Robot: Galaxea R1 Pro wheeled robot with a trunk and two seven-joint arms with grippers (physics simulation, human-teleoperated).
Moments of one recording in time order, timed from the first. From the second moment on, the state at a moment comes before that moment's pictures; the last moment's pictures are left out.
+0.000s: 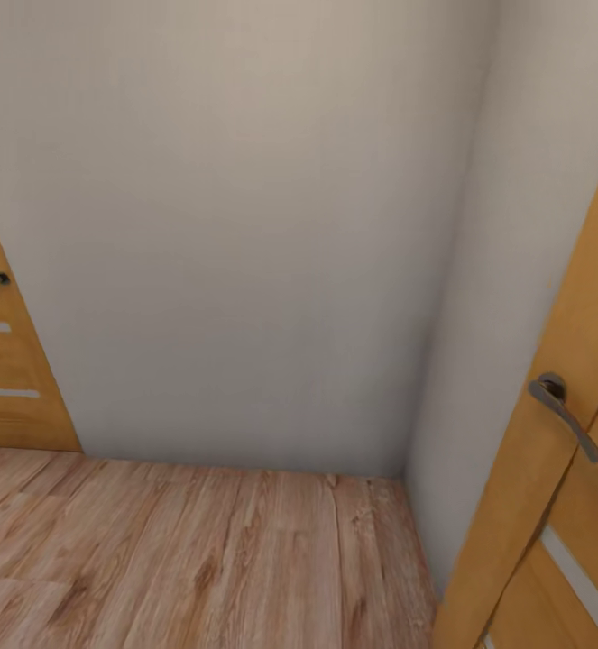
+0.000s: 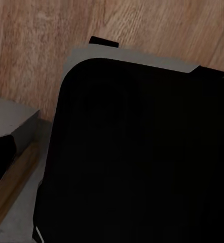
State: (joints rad) left arm 0.00 0.00 0.01 -0.09 0.23 -0.06 0.00; right arm -0.20 -0.09 0.38 0.03 -0.12 -0.12 0.15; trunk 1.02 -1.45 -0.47
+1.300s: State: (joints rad) left arm 0.00 0.00 0.01 -0.09 0.23 -0.06 0.00; right arm -0.20 -0.09 0.38 0.03 -0.13 -0.12 0.14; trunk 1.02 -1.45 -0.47
